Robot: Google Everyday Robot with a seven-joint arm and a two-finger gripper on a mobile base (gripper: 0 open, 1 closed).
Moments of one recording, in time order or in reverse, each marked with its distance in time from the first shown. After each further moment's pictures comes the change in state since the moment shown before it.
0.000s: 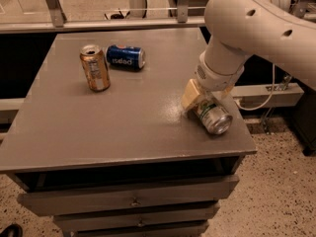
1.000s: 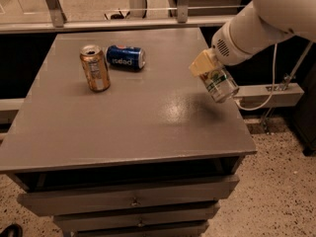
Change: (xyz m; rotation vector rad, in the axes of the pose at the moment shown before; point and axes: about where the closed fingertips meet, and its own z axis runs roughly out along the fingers) arm -0.060 -0.021 -0.063 -0.070 -0.381 -0.226
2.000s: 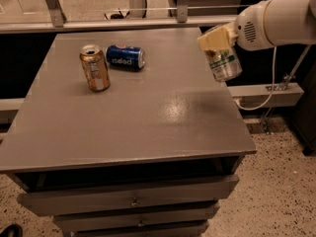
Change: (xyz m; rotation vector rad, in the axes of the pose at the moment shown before) arm -0.046 -0.020 -0.047 -0.062 -0.365 -0.002
